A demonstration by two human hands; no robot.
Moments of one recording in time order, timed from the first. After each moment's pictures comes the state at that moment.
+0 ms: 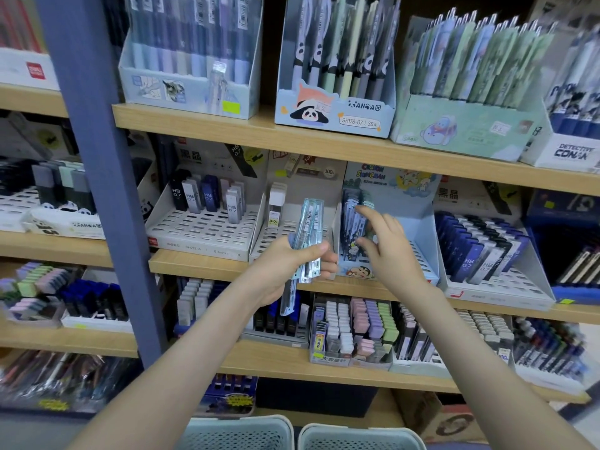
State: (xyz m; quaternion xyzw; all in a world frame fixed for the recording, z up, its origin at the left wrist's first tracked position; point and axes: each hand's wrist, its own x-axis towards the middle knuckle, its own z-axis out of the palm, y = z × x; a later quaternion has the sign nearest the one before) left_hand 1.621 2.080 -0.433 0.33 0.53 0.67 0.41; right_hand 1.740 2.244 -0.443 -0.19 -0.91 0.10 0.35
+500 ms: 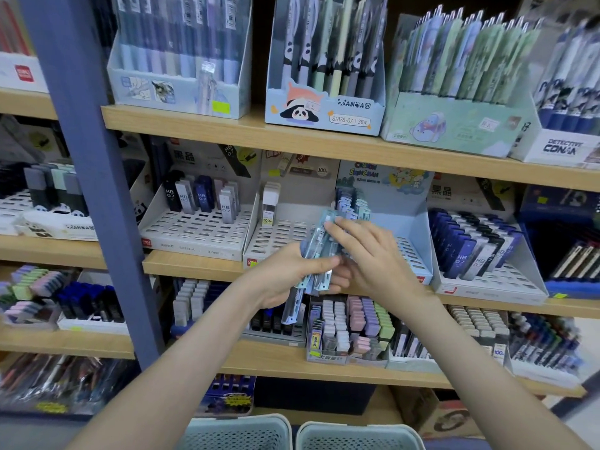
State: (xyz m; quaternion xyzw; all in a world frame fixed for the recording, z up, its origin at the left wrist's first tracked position) left_hand 1.632 2.085 -0.433 0.40 0.51 0.60 0.47; right_hand 1.752 2.232 -0.453 0.02 -0.89 -0.16 0.42
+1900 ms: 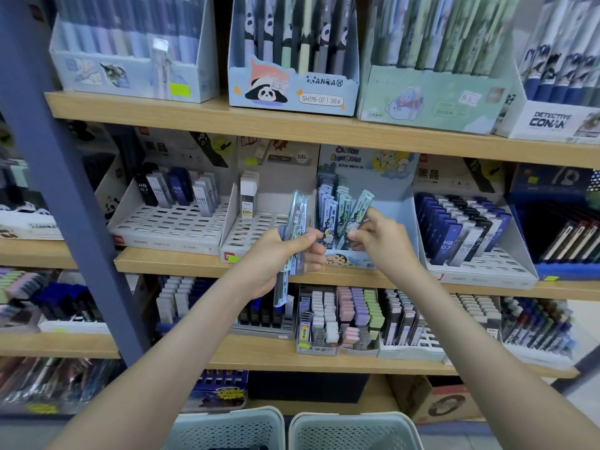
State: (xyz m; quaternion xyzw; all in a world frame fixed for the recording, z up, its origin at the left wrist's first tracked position) left_hand 1.634 2.113 -0.445 0.34 0.52 0.66 0.42; right_hand 1.761 2.258 -0.437 -0.30 -0.85 0.30 0.31
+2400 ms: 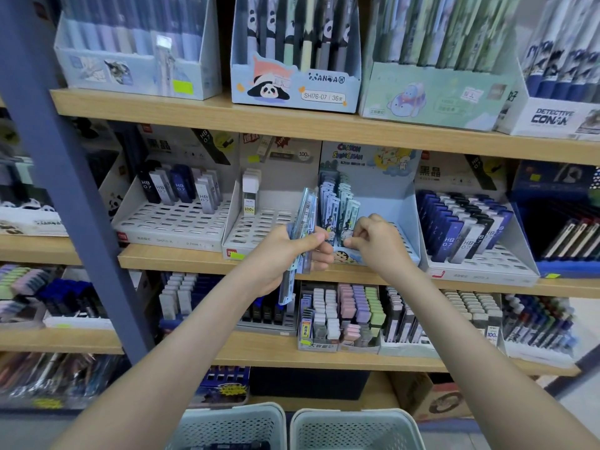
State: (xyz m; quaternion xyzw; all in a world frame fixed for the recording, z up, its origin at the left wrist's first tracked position) left_hand 1.641 2.112 -0.443 0.36 0.52 0.65 0.42; right_hand 1.752 2.262 -0.449 -0.33 -0.88 0.21 0.26
